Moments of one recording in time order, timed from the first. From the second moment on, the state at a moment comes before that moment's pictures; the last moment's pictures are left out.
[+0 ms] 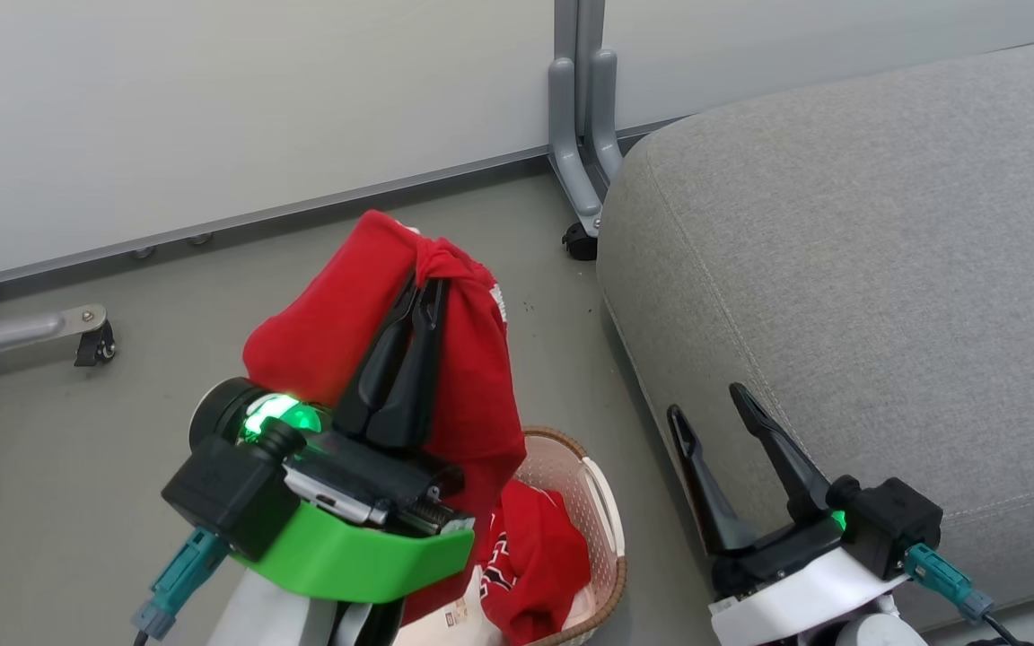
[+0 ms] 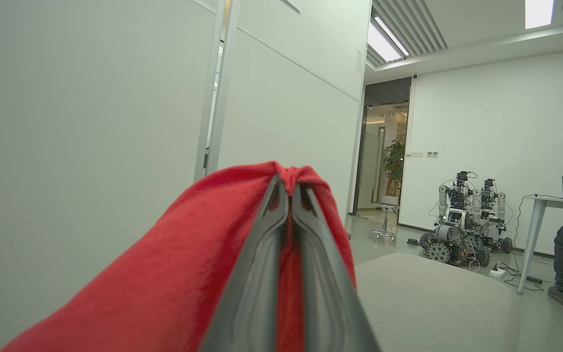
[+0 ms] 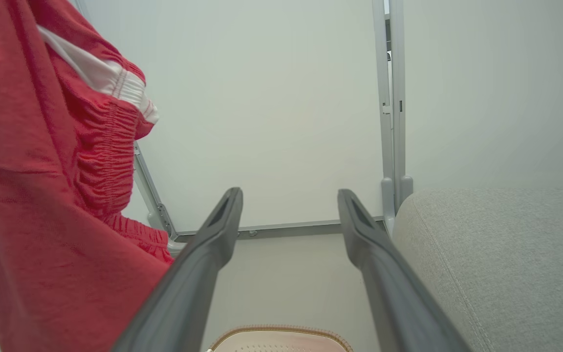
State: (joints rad) left arm -0.18 0.06 -0.39 -0.21 -0.38 -0.13 -0.26; right arm 0.01 -0.10 0.32 -0.02 0.27 0.13 -0.26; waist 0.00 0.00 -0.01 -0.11
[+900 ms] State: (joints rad) left arm -0.21 0.06 -0.45 -0.17 -0.38 -0.13 -0.26; right arm -0.23 -0.37 0.83 -0.13 0.46 0.13 -0.26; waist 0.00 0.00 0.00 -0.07
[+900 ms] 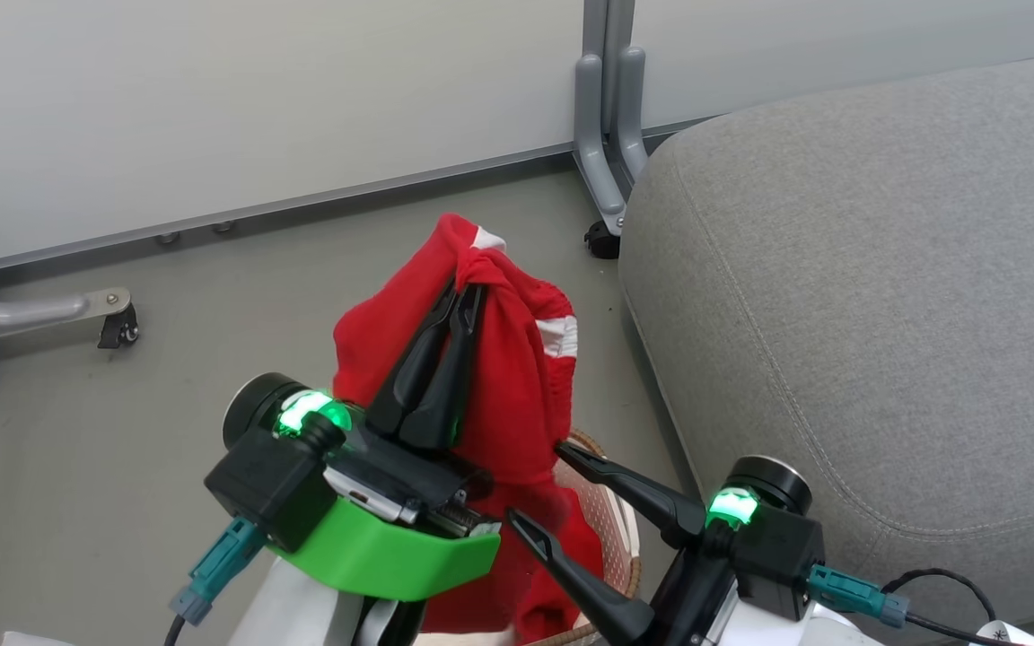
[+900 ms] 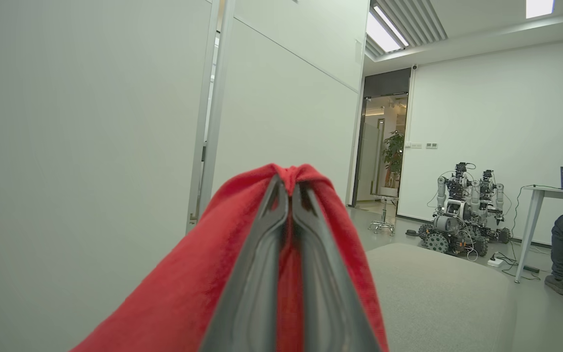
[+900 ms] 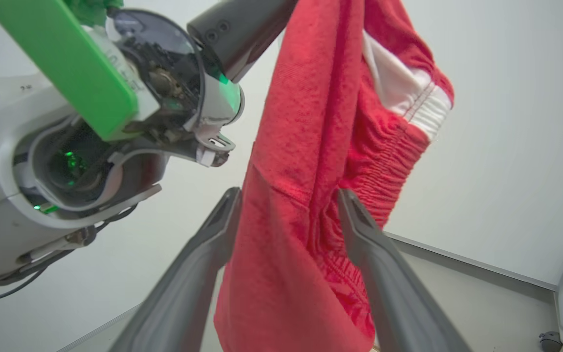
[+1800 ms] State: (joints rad) left arm -0.22 0.06 -0.62 -0.17 -0.37 -0.13 -0.26; right arm -0.30 -0.23 0.79 0.14 0.34 0.13 -0.26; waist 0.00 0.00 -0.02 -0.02
